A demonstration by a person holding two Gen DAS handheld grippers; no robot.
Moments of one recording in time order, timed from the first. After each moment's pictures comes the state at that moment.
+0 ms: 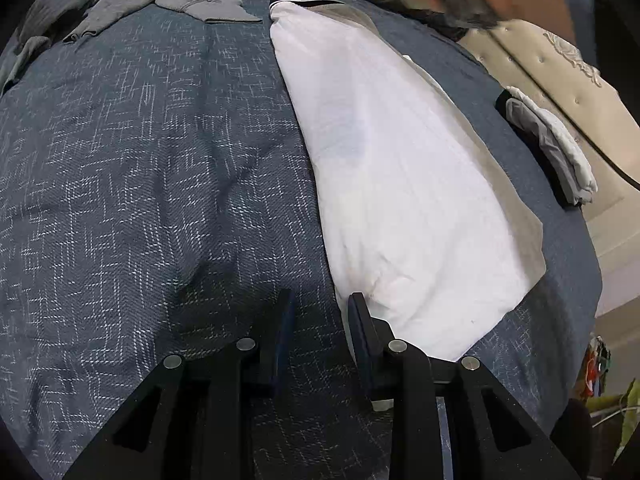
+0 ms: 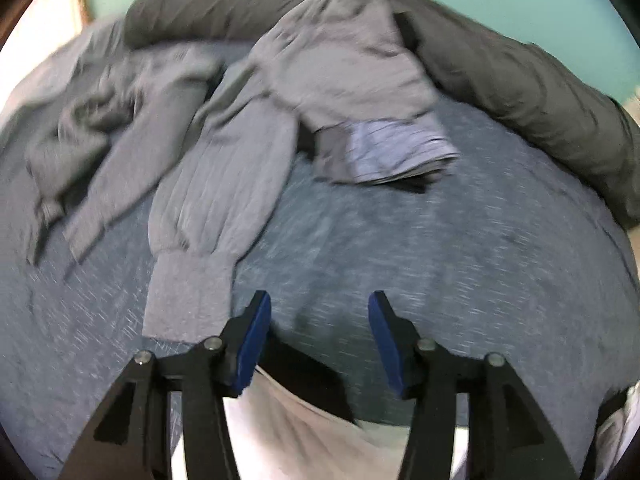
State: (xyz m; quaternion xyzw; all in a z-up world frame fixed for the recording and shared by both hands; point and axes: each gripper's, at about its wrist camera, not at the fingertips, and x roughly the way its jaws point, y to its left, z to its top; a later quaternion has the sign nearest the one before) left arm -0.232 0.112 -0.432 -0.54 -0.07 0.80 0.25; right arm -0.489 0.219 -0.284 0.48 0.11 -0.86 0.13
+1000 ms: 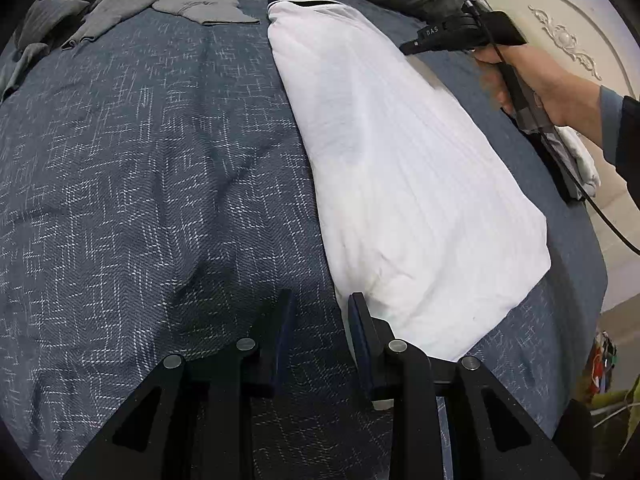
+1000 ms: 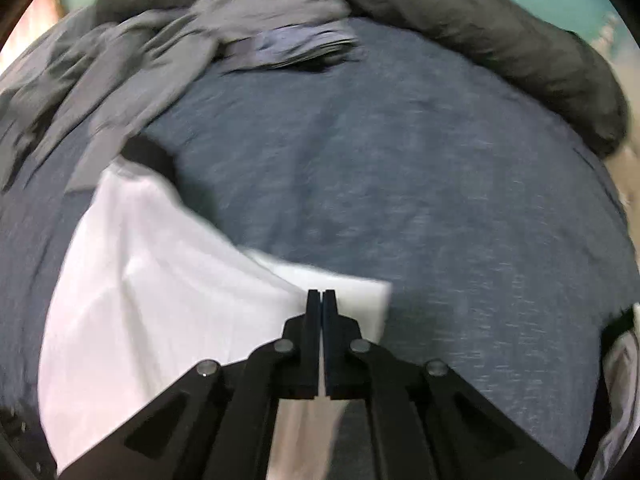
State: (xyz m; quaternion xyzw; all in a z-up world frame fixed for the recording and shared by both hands) left arm -0.236 0.131 -0.424 -0.54 -0.05 0.80 0.25; right arm -0.428 0.338 -0.350 0.53 0.12 -0.84 0.06
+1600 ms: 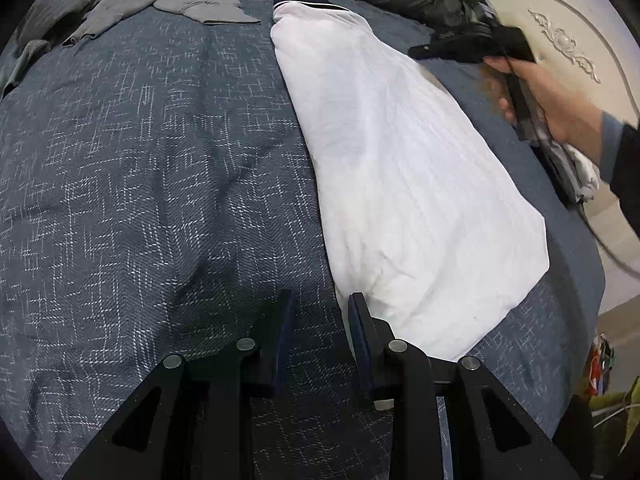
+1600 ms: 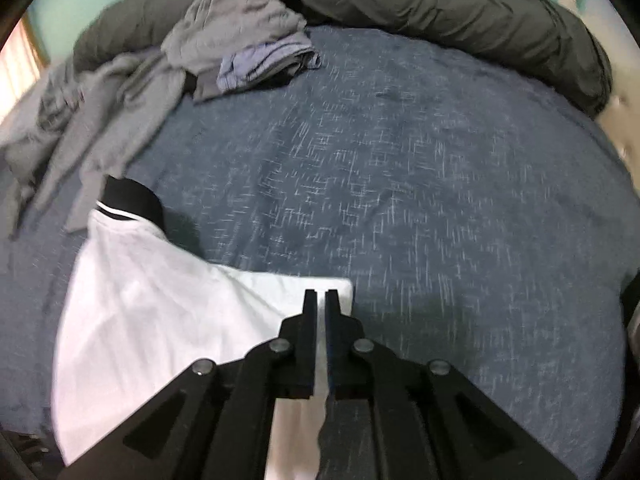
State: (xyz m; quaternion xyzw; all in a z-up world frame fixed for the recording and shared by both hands) left arm -0.238 0.131 -0.426 -0.54 -0.06 0.80 0.26; right arm -0.413 0.374 -0.343 0.51 0.02 -0.86 0.08
